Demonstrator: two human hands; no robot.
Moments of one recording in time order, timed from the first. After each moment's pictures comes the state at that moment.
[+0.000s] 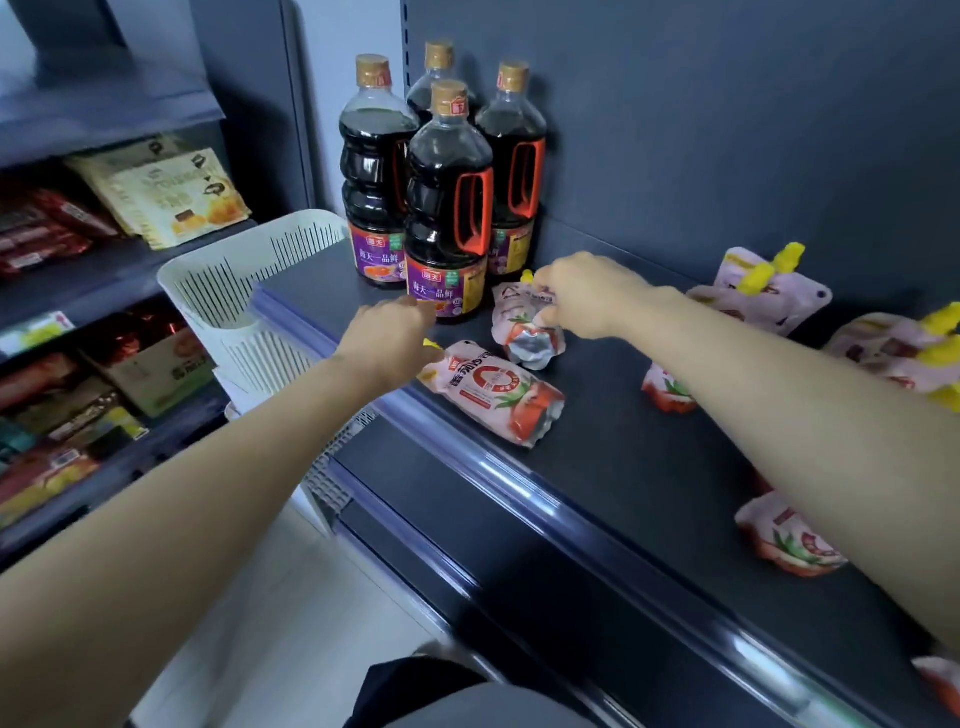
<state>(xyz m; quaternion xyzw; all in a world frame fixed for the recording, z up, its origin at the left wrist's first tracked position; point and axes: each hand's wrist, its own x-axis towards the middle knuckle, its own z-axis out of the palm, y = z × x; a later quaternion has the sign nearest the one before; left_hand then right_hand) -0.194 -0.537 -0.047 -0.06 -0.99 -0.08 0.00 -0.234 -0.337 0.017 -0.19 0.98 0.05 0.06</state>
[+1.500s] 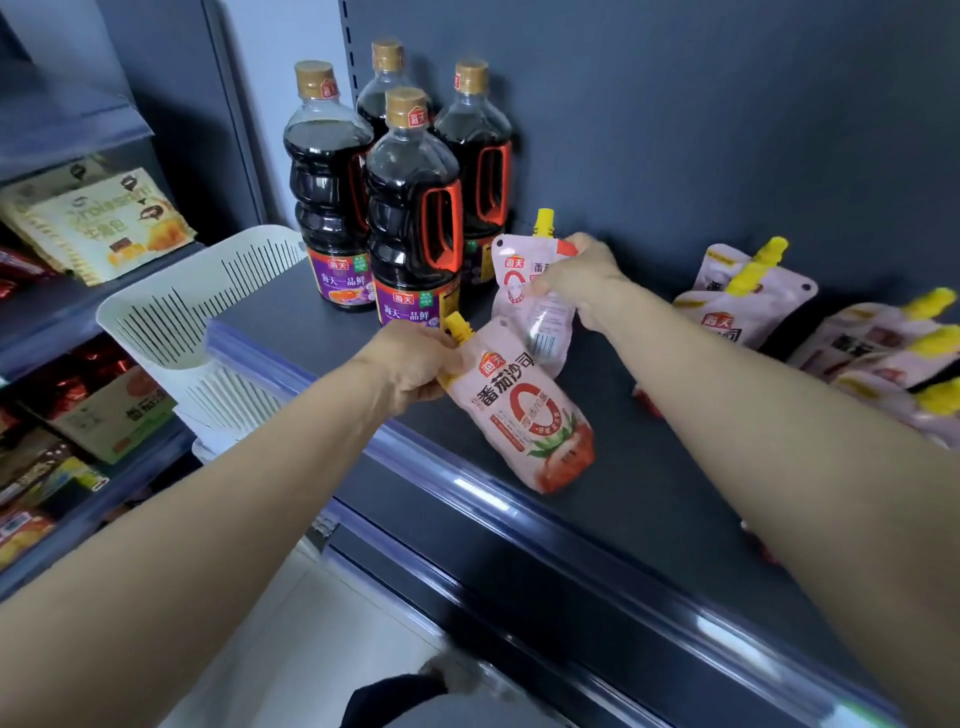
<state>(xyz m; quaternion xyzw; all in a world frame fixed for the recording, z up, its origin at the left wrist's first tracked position) -0.209 -0.502 -0.028 0.14 -0.73 -0.64 -0.20 -0.290 -0.330 -0.008 0.16 0.84 -0.53 0.02</state>
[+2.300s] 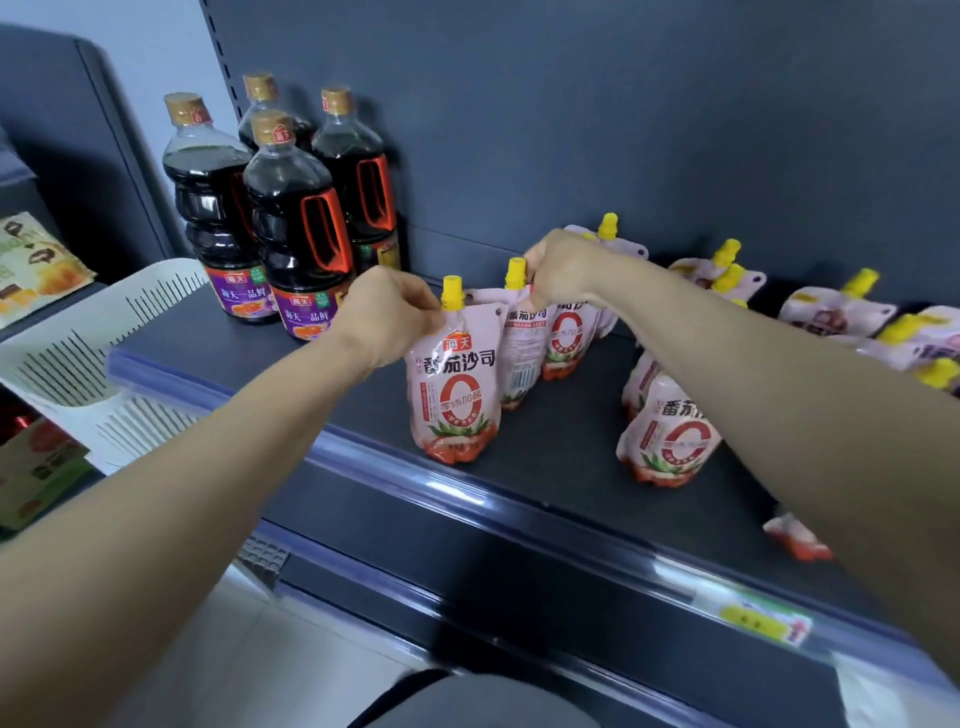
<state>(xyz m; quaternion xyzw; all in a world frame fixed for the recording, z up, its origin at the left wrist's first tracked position) -0.175 -0.431 0.012 -0.09 -0.90 -0.43 0.00 -0.193 -0.244 0.055 0.00 0.99 -0.09 0.09</state>
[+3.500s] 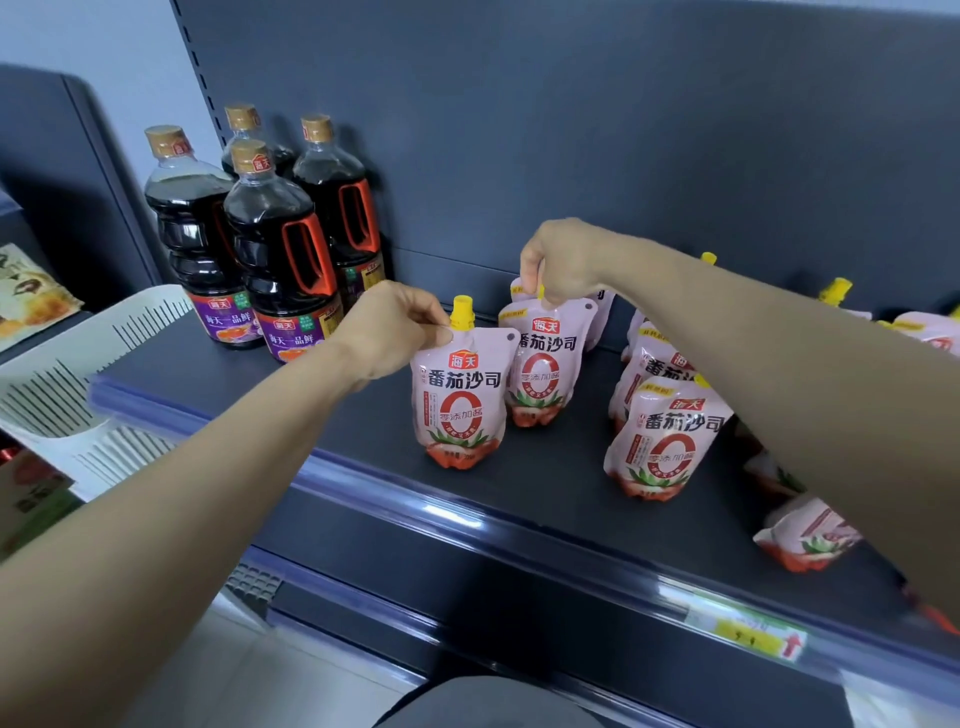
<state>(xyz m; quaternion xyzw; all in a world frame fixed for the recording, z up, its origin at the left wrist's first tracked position) -0.186 -0.420 0.013 -0.17 -0.86 -0.48 -0.06 -0.185 -0.227 0.085 -0.05 1.00 -0.01 0.08</state>
